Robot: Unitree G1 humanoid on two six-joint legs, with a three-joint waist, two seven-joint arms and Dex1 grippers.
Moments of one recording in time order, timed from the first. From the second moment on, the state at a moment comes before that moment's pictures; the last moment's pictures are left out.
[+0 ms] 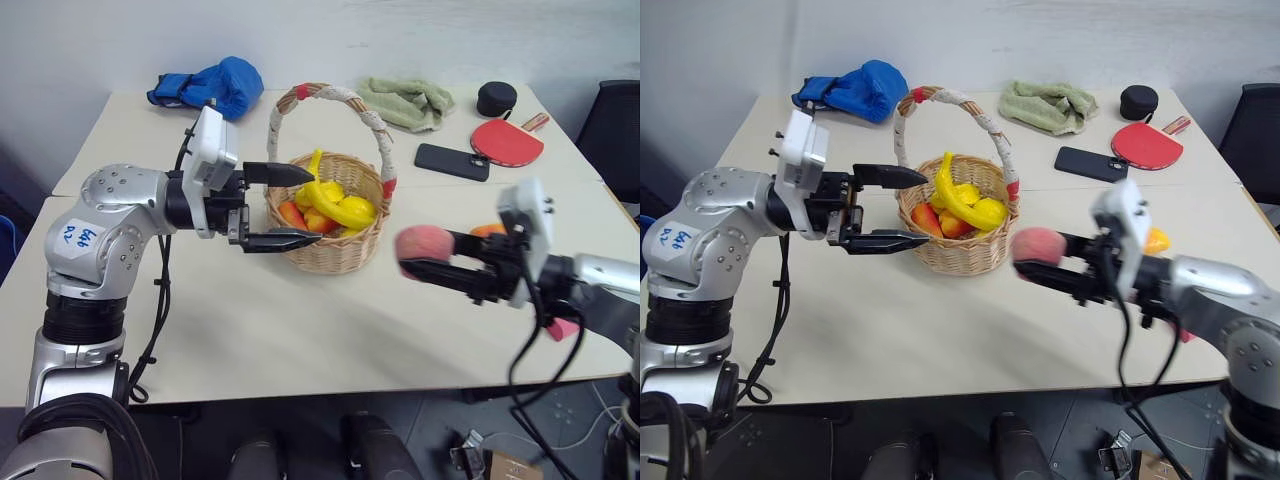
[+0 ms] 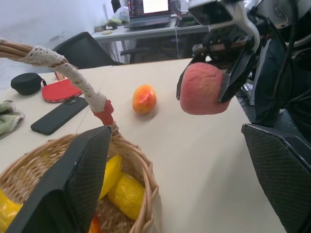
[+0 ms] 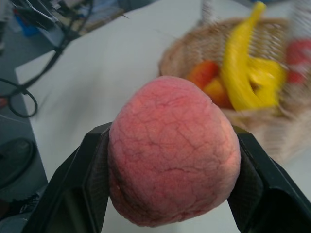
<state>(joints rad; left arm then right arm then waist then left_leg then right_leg) -0.79 0.71 0.03 -0.13 -0.60 0.60 -1.12 -0.61 -0.63 -0.18 -0.53 1.01 1.16 0.51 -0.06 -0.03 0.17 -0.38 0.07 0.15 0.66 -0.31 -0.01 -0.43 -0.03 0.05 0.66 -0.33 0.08</state>
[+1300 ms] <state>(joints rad) -0.82 0.63 -0.02 -0.12 -0.60 0.58 -1.14 -0.29 -1.12 -0.02 -0.06 0.23 0.49 0.69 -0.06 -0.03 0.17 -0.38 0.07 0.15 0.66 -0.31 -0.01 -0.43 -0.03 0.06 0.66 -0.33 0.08</state>
